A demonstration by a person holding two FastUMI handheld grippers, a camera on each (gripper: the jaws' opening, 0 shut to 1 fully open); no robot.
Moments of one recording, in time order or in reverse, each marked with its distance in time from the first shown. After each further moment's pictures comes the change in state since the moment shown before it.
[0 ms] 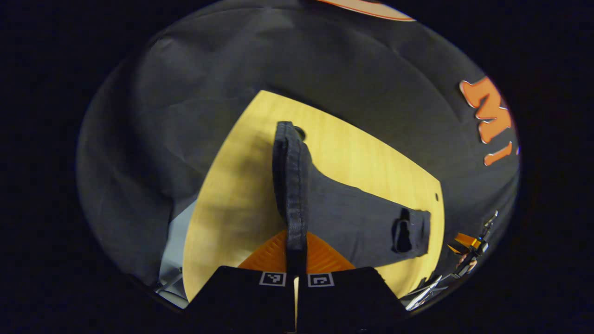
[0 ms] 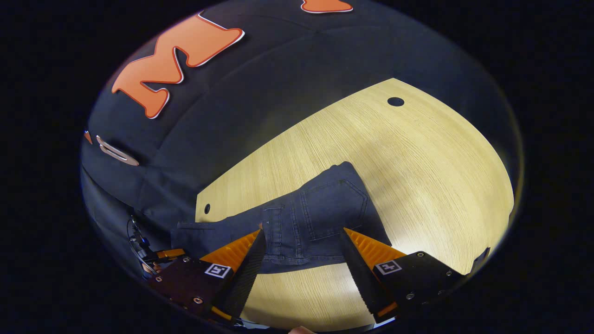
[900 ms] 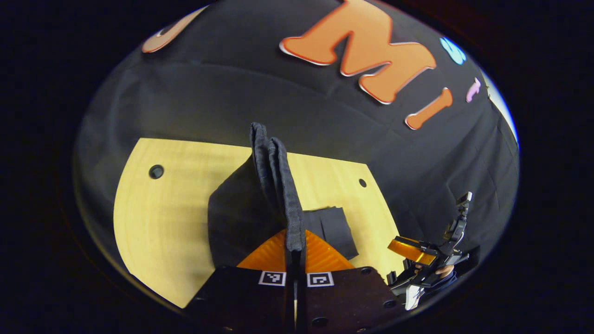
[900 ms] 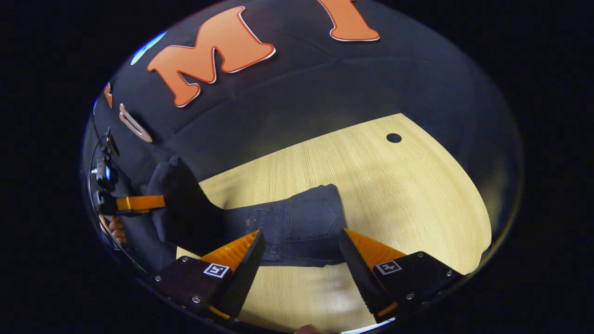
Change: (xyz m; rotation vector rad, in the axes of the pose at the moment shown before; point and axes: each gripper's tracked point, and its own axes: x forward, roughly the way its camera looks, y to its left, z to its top) left arm -0.009 -0.319 -0.027 0.317 -0.049 -0.279; right arm -0.050 -0.033 0.019 -0.250 -0.117 -0.017
